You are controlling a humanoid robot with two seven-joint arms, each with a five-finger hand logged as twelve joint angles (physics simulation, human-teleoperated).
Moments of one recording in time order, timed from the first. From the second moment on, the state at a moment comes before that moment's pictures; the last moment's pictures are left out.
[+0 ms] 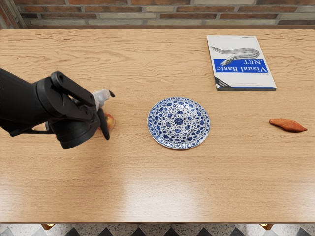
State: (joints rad) left arm -1.91 0.00 1.11 -1.52 -0.38 0.57 0.07; right arm -0.12 0.00 0.12 0.25 0.02 0.05 -0.01
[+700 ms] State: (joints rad) left arm -1.84 0.00 1.12 -1.47 -0.40 0.58 0.03; right arm -0.12 0.00 0.12 0.25 0.02 0.05 -0.01
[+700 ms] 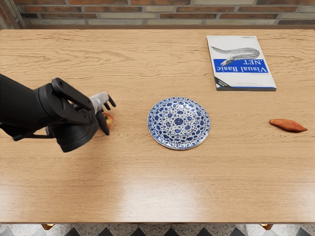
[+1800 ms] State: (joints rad) left arm -1.80 0.00 1.13 -1.42 -0.39 0.58 0.03; right arm -0.12 0.00 0.12 0.25 0.02 0.05 -0.01
